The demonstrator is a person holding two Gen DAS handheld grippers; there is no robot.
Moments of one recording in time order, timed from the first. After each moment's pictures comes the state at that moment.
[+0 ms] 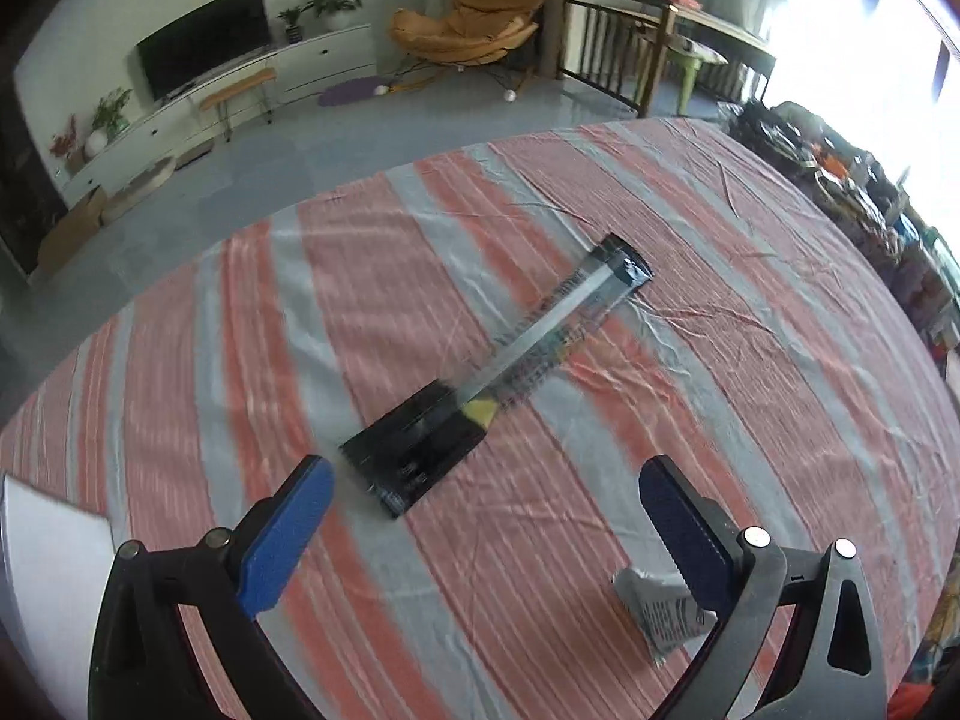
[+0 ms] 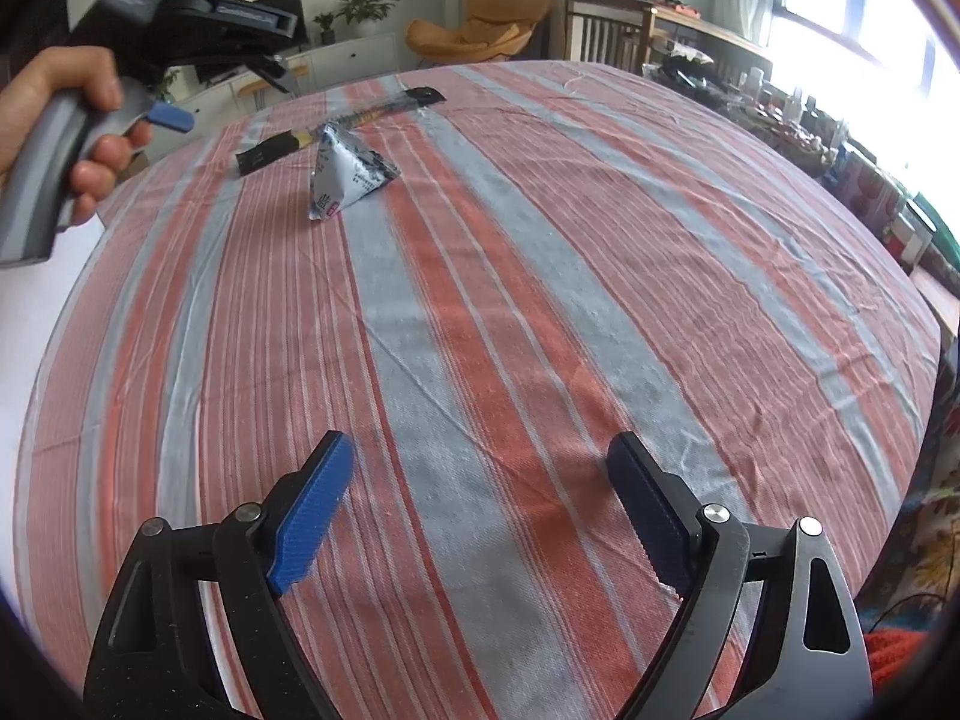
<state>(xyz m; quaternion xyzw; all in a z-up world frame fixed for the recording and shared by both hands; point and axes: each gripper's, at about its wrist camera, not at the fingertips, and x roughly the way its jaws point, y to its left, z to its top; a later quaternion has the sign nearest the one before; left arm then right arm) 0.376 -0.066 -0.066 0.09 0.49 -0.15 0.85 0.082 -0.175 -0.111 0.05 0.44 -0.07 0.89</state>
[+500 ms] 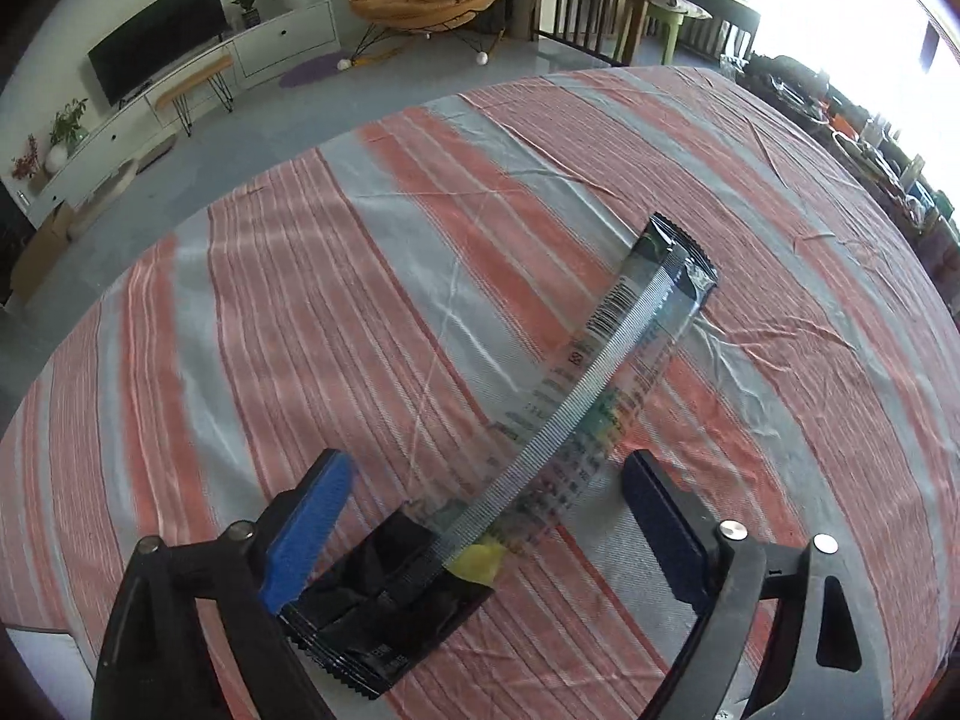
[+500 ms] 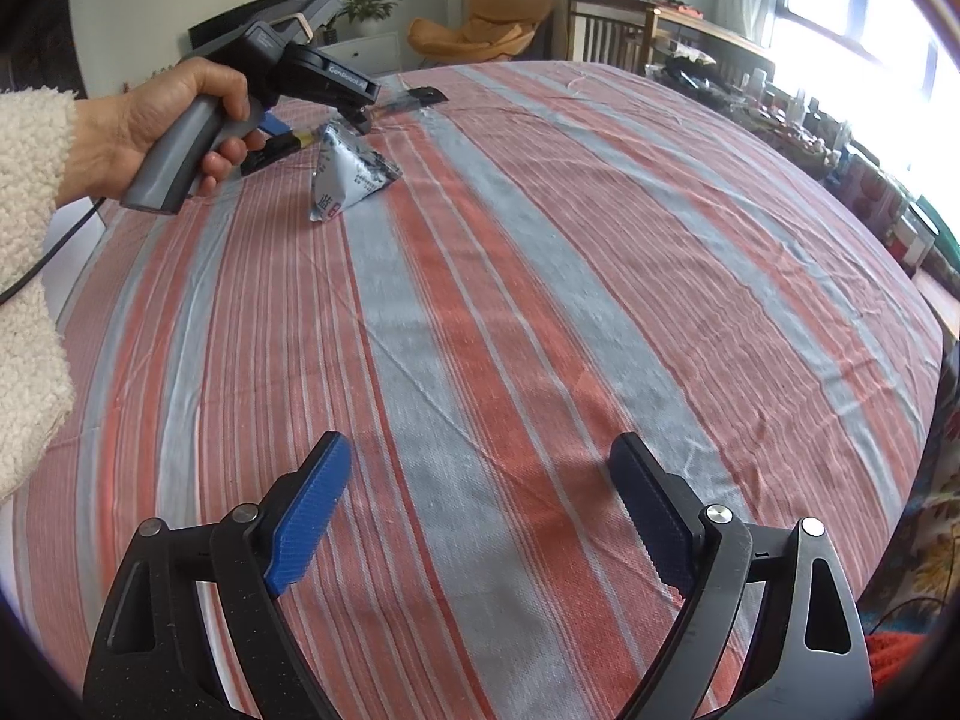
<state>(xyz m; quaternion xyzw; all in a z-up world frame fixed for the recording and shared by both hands) 0.450 -0.074 -0.114 0.09 0.52 -0.15 0.84 0.083 -0.175 -0.111 0.05 0.44 -0.07 0.89</state>
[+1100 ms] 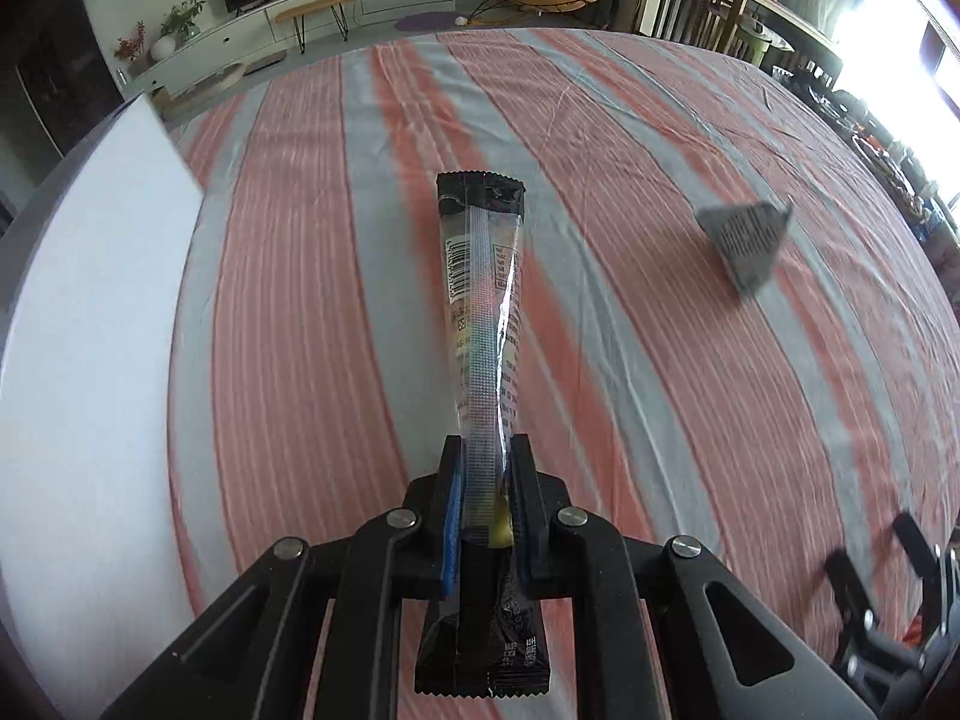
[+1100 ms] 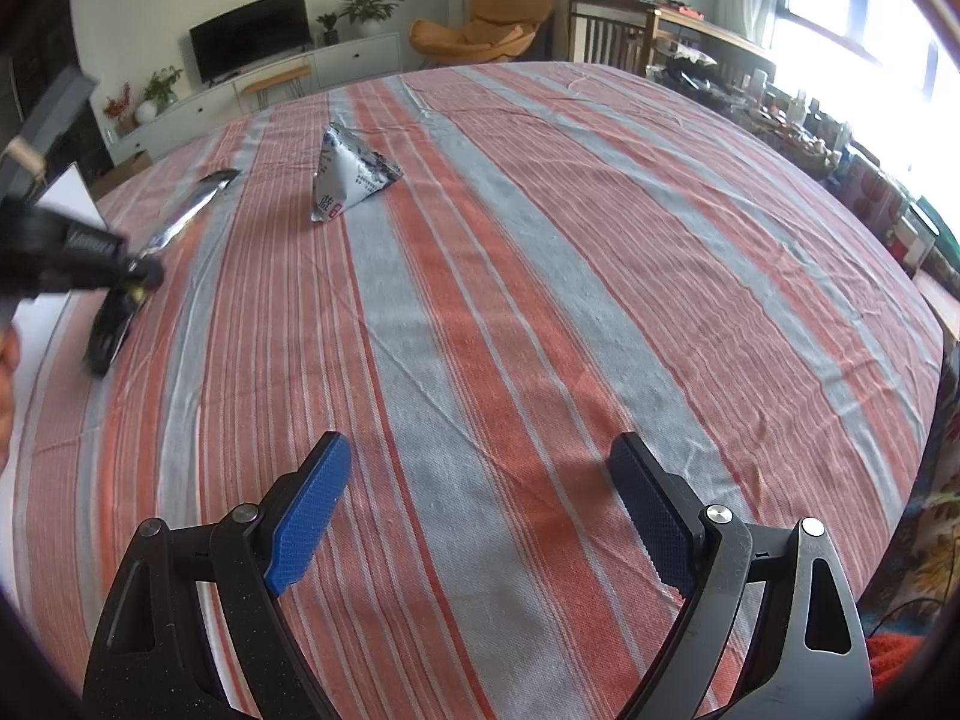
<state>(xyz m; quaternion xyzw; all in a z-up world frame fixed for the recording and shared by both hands) 0.190 0.029 -0.106 0.02 0.54 -0.06 0.84 0.083 -0.174 -0.110 0.05 0.44 -0.07 0.89</state>
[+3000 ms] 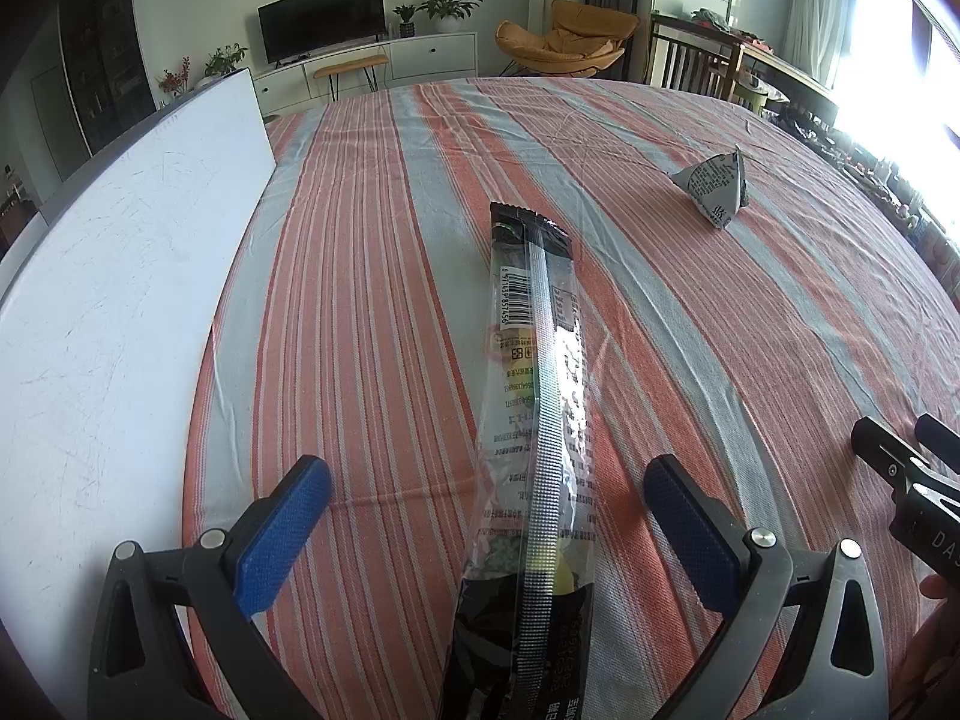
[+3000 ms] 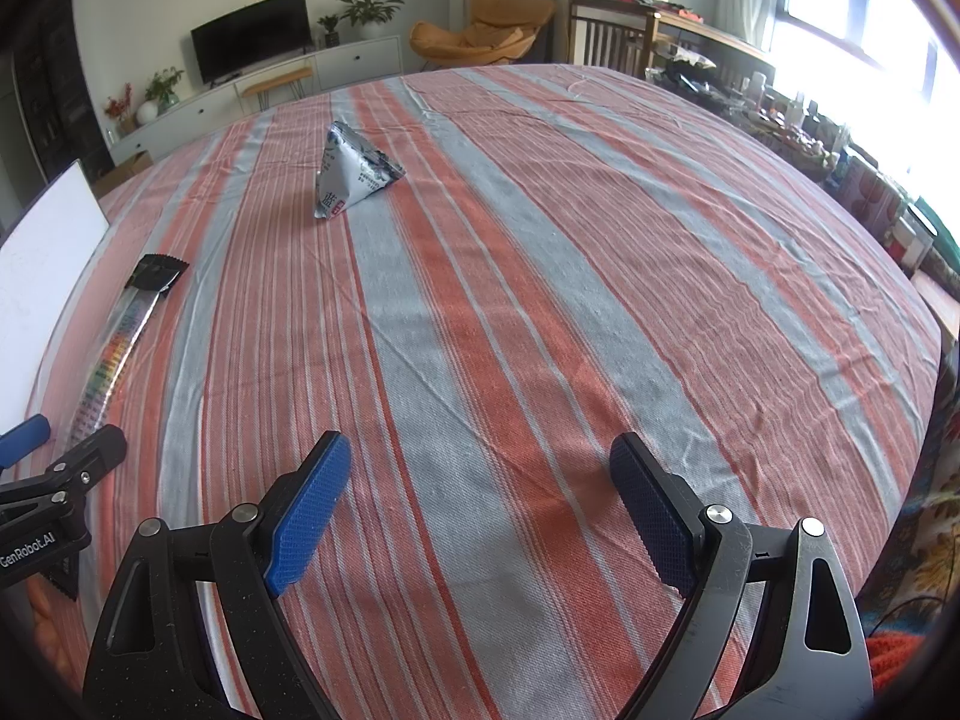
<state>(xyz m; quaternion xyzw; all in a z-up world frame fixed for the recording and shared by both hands) 0.116 0.039 -0.125 0.02 0.46 -0.04 0.89 0.081 -0.173 -0.111 0.05 0.44 -0.07 0.89</state>
